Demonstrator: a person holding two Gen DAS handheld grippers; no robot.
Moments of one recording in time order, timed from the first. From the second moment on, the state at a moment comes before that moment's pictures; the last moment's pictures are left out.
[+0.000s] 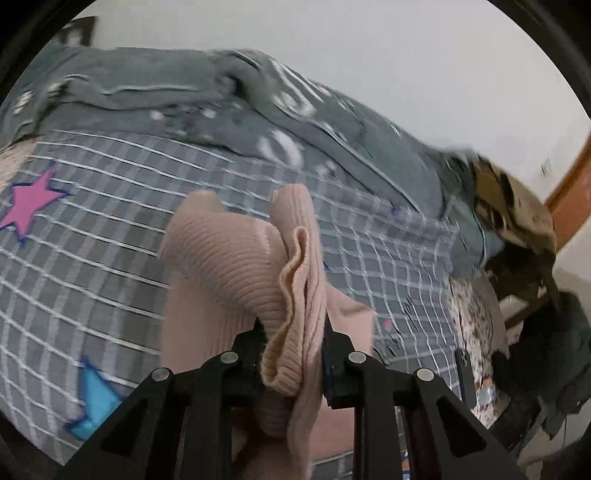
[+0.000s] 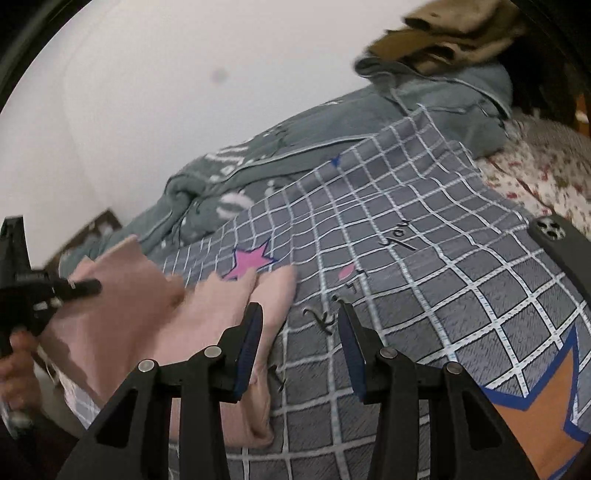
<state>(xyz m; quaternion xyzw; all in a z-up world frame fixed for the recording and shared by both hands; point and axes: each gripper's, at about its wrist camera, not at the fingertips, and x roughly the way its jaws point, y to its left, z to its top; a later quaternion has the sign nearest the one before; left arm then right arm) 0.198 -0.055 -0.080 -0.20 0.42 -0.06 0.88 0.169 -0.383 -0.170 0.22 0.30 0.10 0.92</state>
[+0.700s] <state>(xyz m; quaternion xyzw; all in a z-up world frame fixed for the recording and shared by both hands) 0.215 -0.085 -0.095 -0.23 0.41 -0.15 0.87 0.160 -0.373 -0.161 0.21 0.28 0.19 0.92</state>
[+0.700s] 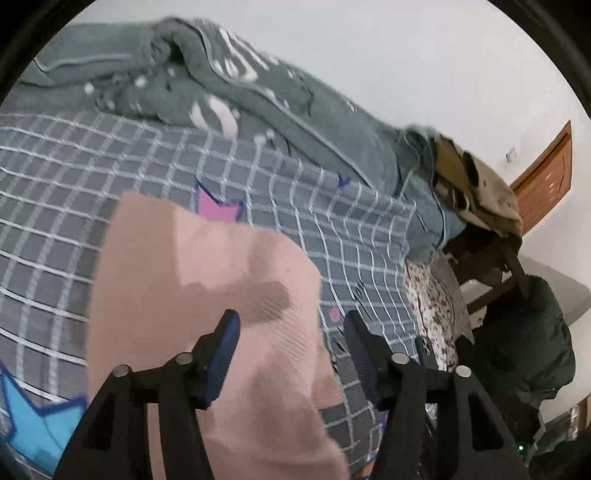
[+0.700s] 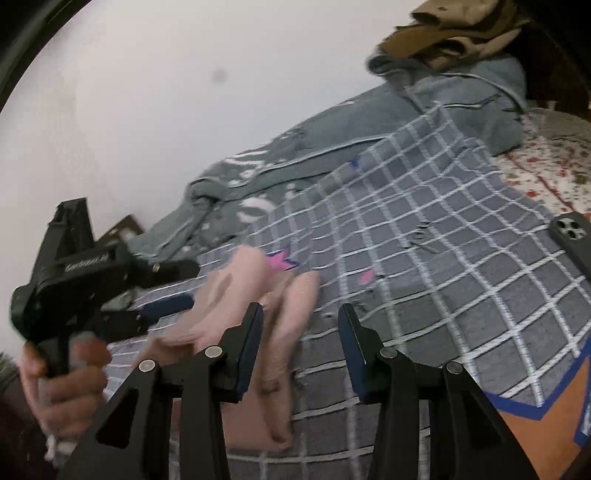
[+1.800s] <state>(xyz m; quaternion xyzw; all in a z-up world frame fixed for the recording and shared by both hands) 0.189 0.012 -0.136 -0.22 0.34 -0.14 0.90 0.130 -0.337 -0.170 0.19 0.28 0.27 0.90</state>
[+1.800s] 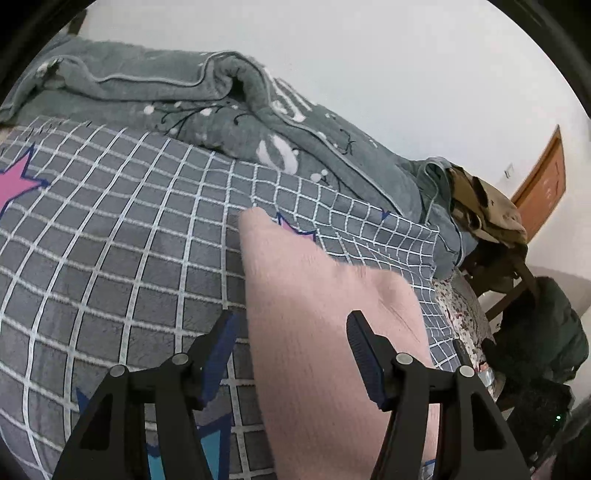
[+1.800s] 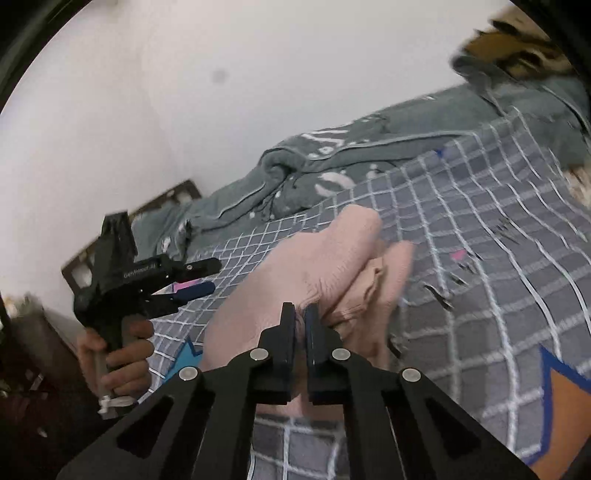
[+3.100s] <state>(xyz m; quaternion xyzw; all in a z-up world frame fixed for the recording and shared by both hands) 0.194 0.006 -0.162 -0.19 0.31 -0.23 0.90 0.189 -0.344 -0.171 0.20 0.31 0.19 0.91</state>
